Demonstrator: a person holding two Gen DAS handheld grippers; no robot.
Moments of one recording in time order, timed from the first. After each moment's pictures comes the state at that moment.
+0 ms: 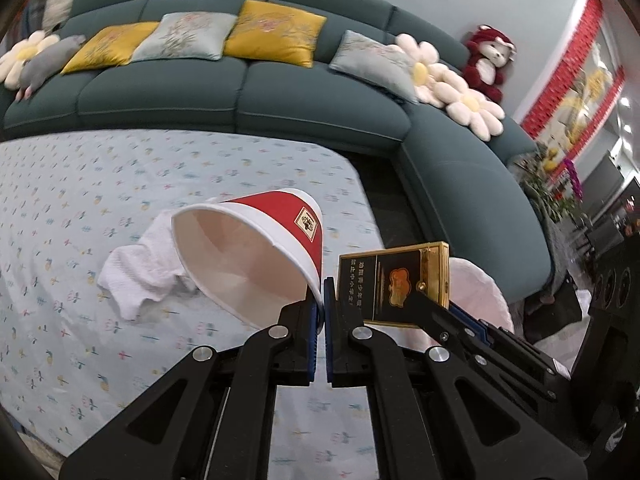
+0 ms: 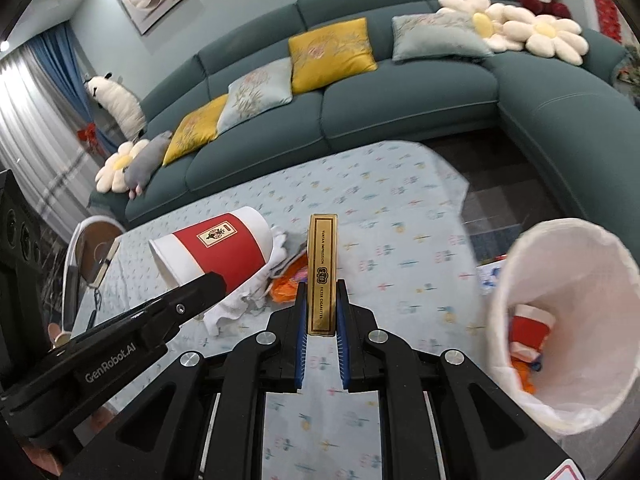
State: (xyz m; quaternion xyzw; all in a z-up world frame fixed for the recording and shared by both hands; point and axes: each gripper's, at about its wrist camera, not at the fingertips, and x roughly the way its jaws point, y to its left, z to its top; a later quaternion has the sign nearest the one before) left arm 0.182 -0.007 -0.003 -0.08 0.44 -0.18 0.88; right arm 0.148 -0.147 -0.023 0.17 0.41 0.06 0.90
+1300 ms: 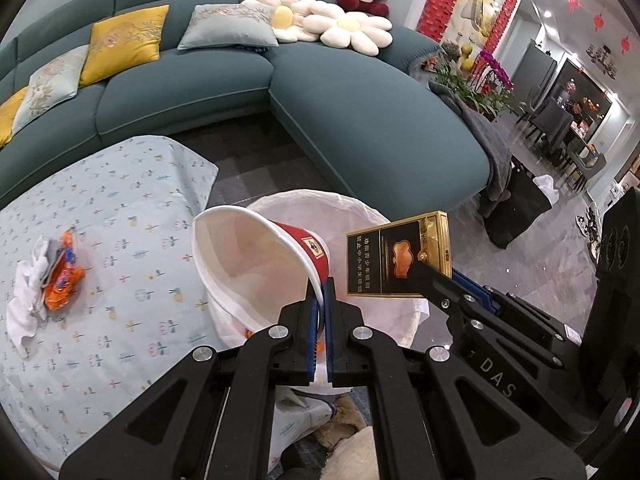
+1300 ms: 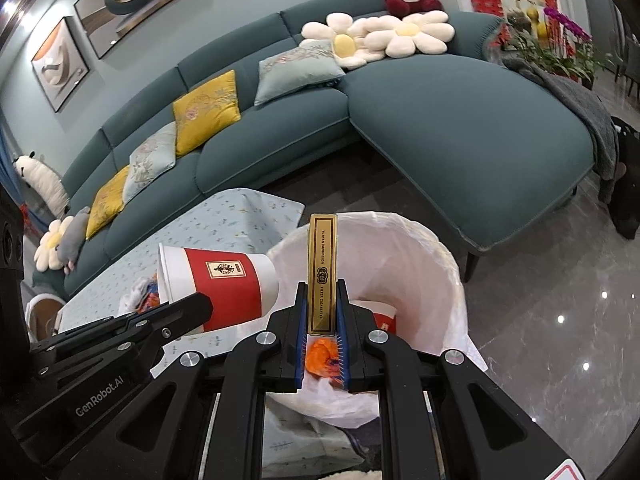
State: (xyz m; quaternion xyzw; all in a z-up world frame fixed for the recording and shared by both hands) left arm 0.122 -0.227 -0.023 0.05 0.46 -0.33 0.83; right arm 0.048 -0.348 -0.044 0.23 0.37 -0.11 0.89
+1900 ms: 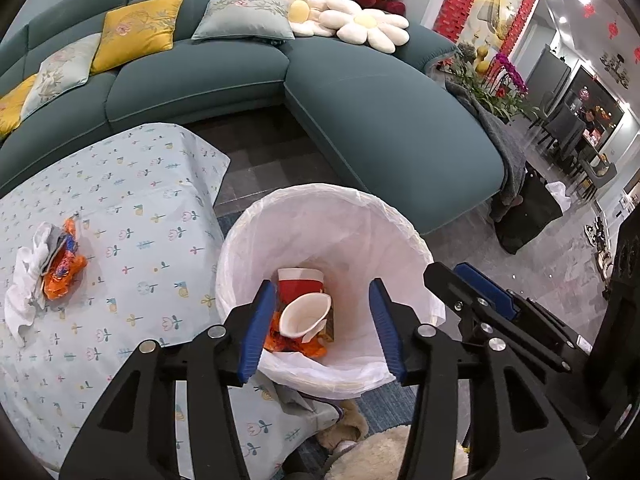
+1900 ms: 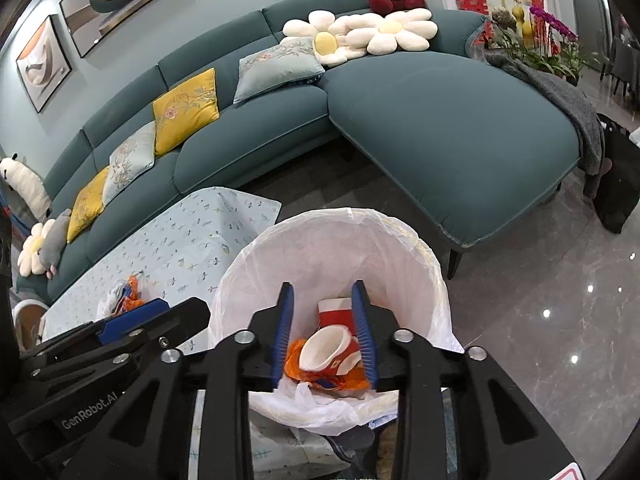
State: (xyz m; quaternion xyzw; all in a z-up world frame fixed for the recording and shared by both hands) left arm 0.132 -0.221 -0.032 0.04 0.47 -0.30 0.83; right arm 0.055 -0.347 -0.053 0.21 0.38 -0.14 0.89
